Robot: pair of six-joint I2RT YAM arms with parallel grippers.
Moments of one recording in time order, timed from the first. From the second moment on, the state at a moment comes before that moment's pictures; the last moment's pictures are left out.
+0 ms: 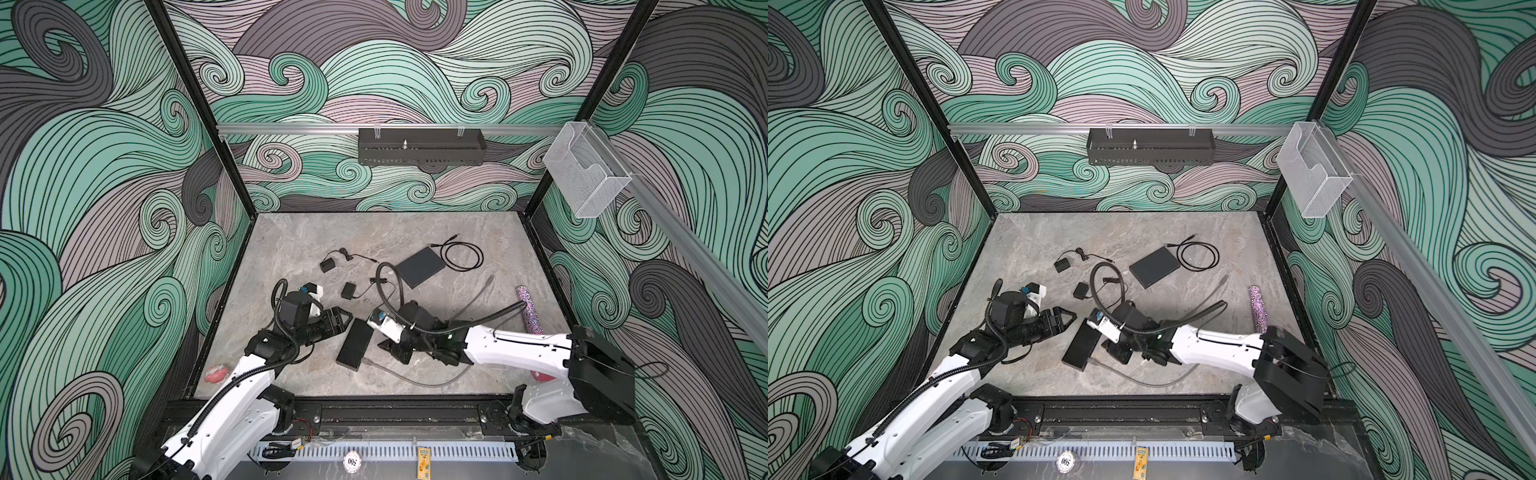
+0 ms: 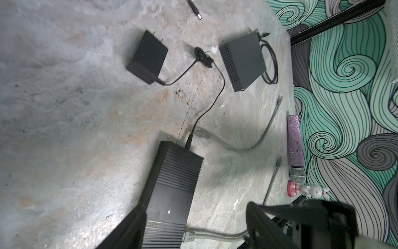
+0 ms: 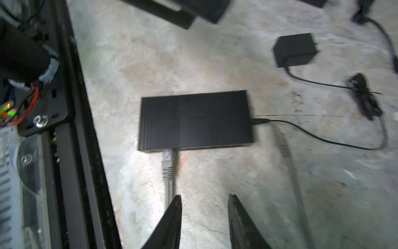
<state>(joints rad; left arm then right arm) -0.34 0.79 0.50 -0.43 0.34 -0.70 1.02 1.43 0.80 -0.16 -0.11 -0.05</state>
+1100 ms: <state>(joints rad) -0.30 0.82 0.88 -0.56 0.37 -0.33 0.62 1.77 1.11 -0.48 -0.30 -0.14</state>
